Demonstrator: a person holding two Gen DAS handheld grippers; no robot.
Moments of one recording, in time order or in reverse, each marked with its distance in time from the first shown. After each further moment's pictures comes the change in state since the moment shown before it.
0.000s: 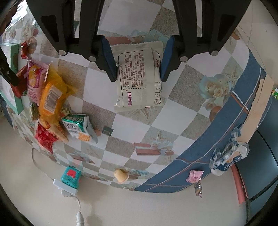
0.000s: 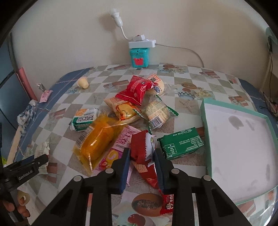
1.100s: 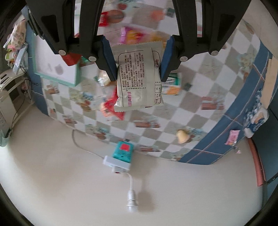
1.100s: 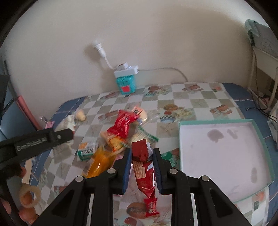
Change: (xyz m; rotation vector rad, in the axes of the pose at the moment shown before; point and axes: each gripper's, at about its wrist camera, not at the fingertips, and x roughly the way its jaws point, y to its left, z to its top) left arm -0.083 -0.156 0.076 0.033 -0.081 -0.184; right arm -0.062 -0.051 0.043 0.147 -0.114 0.007
